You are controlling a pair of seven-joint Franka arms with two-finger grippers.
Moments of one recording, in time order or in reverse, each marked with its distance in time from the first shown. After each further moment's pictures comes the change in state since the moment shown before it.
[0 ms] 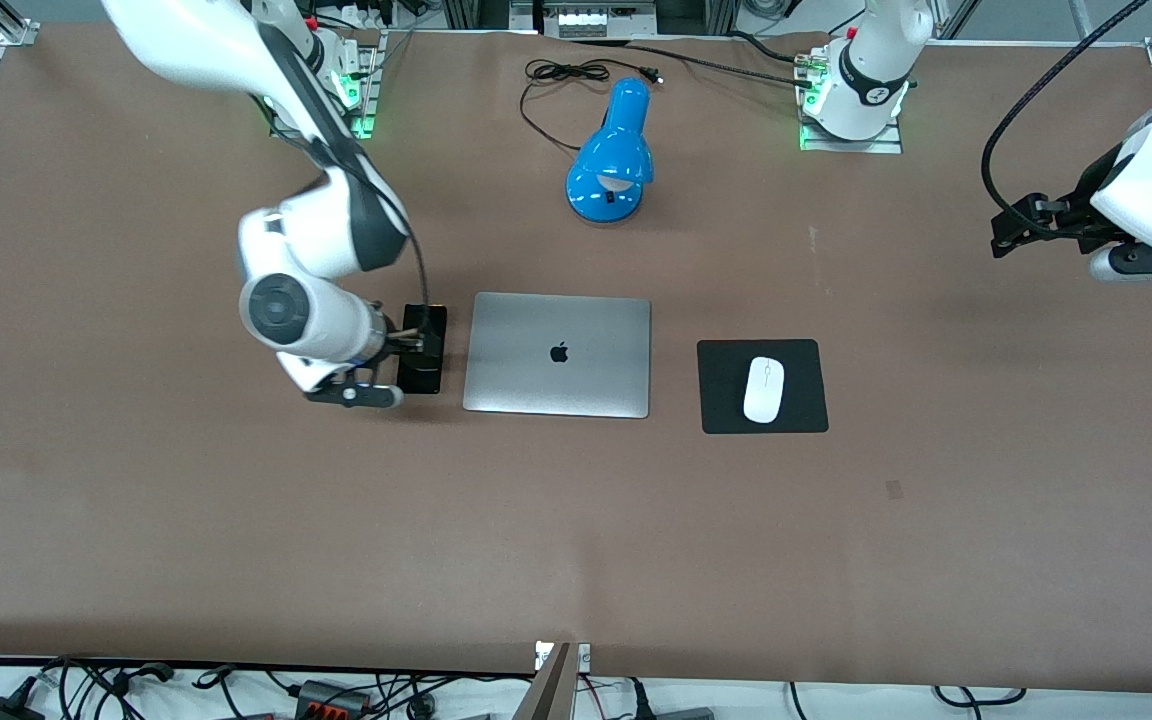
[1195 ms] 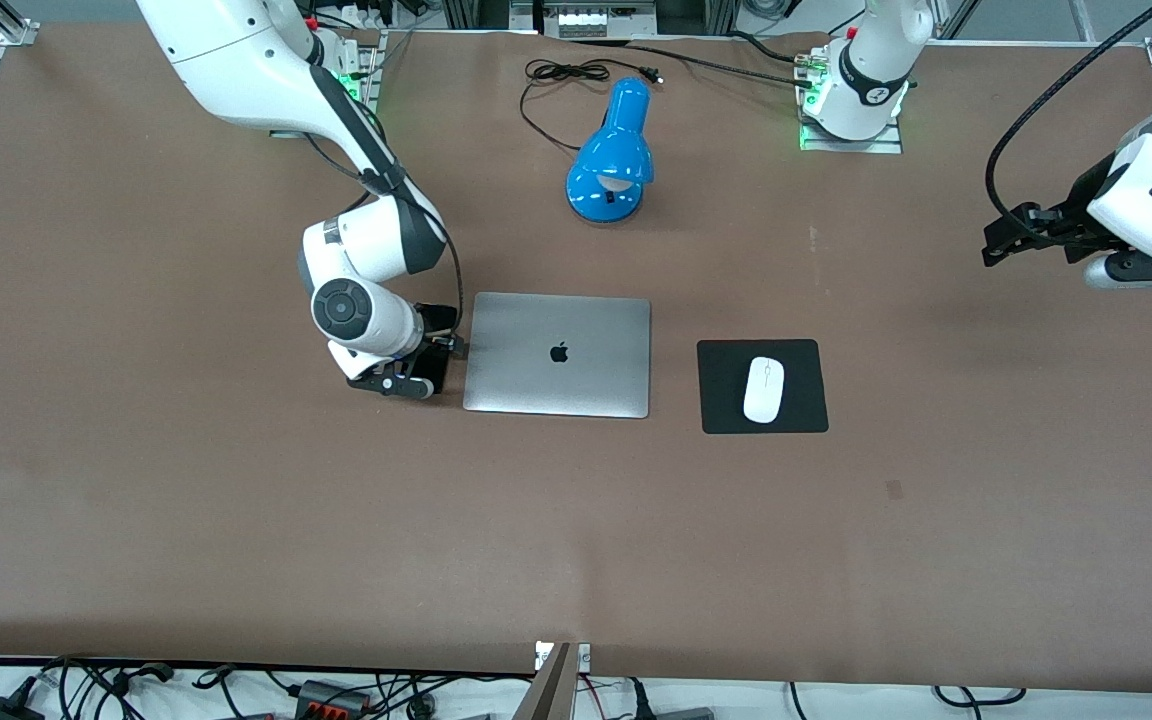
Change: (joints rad) left arm 0.017 -0.010 0.001 -0.045 -0.035 0.052 0.004; right arm 0.068 0.130 0.024 -0.213 0.002 0.354 0.103
